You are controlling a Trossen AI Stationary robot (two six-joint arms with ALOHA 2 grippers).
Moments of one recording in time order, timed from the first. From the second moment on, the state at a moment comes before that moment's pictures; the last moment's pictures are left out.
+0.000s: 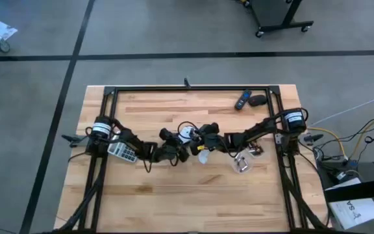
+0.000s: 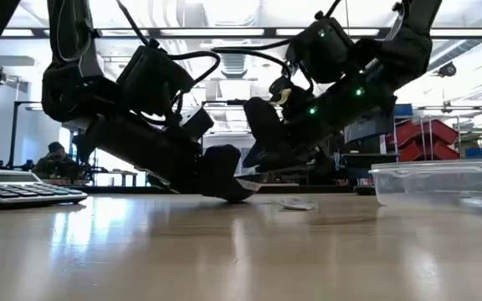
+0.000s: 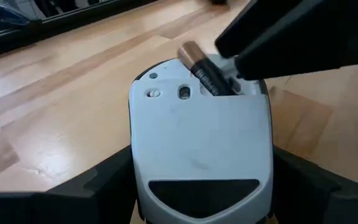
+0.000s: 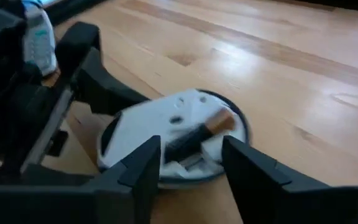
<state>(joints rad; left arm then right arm) -0.13 2.01 0.68 0.80 -0.79 -0.40 0.03 1.85 0.80 0.48 0.54 0.57</state>
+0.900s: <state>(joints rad) -0.16 2.01 0.68 0.78 -0.75 -0.22 -0.03 1.77 0.83 0.33 0.38 0.14</state>
